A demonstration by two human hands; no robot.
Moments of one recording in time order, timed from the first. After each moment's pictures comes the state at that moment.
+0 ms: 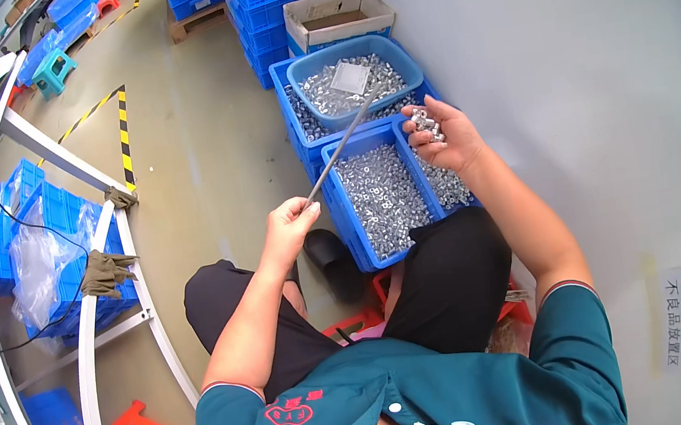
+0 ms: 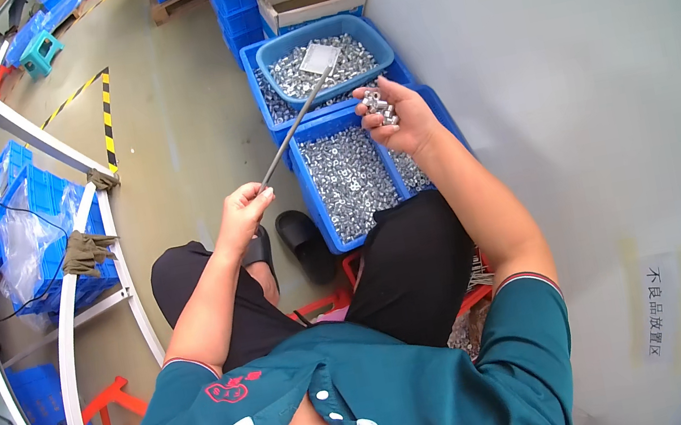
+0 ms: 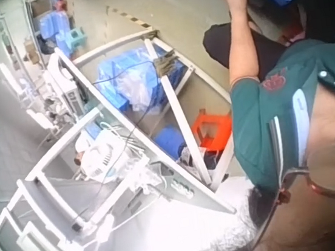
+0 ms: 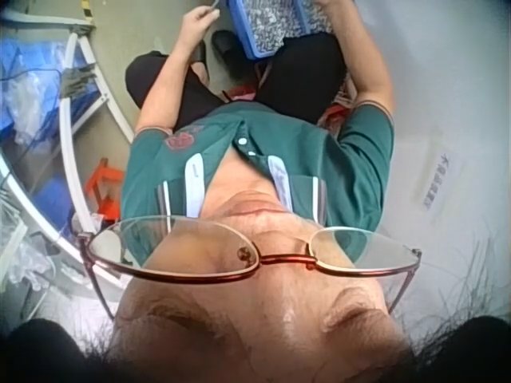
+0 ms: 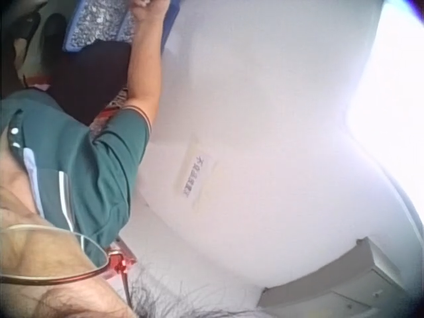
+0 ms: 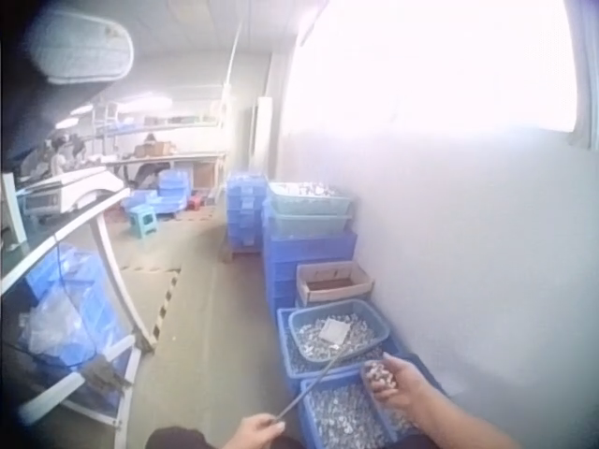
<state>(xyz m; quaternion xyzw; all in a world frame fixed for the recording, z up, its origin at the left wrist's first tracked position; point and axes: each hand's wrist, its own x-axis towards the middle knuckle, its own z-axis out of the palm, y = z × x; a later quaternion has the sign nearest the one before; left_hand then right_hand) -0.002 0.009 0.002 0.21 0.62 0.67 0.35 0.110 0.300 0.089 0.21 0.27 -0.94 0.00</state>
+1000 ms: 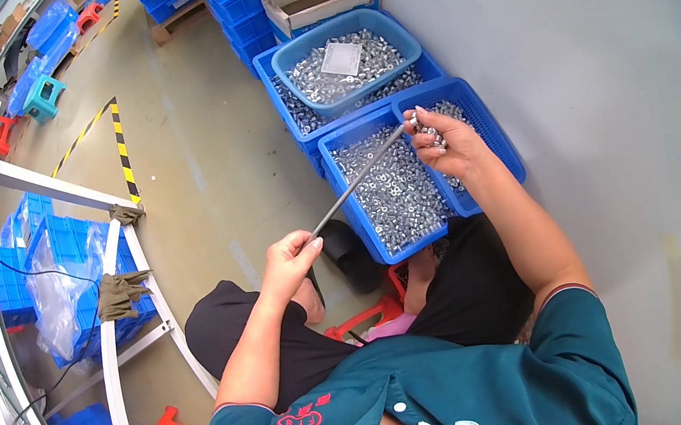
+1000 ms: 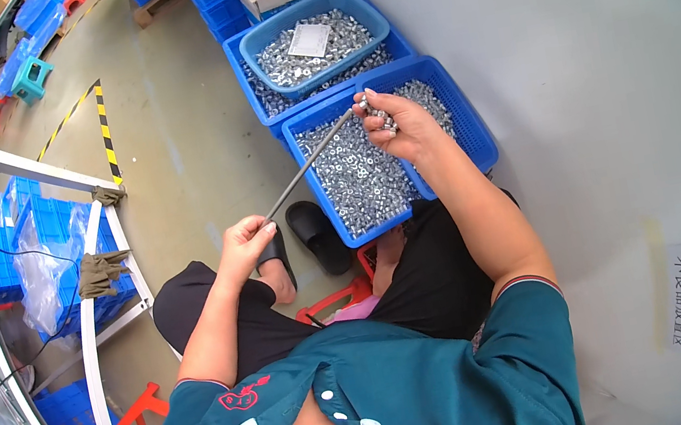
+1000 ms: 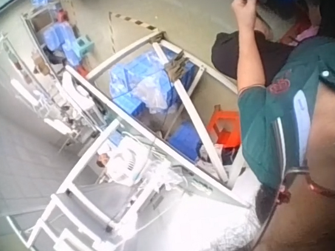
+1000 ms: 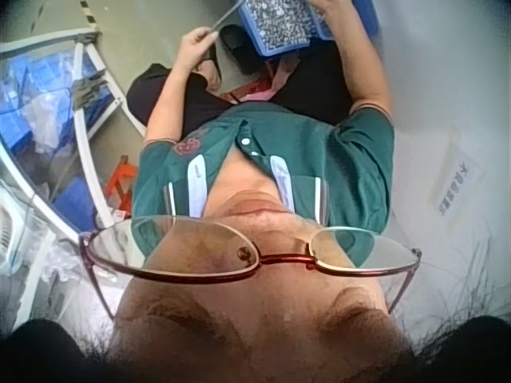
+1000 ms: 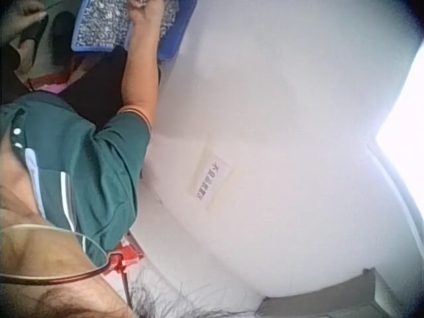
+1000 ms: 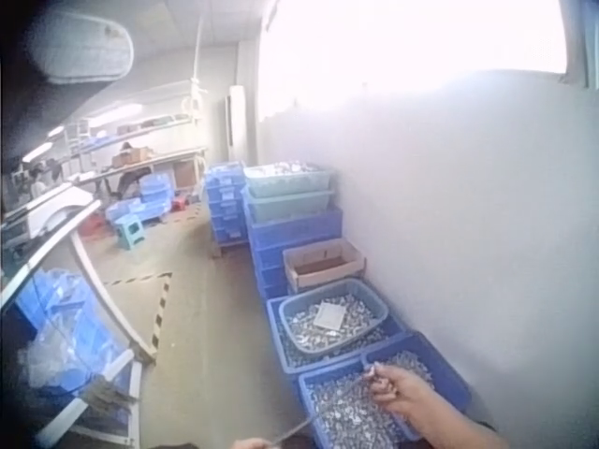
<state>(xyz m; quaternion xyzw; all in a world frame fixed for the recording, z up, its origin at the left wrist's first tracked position) 0.002 -0.018 -0.028 0.25 0.68 0.58 0.38 0.122 0.292 0.049 0.27 0.26 -0.93 -0.08</state>
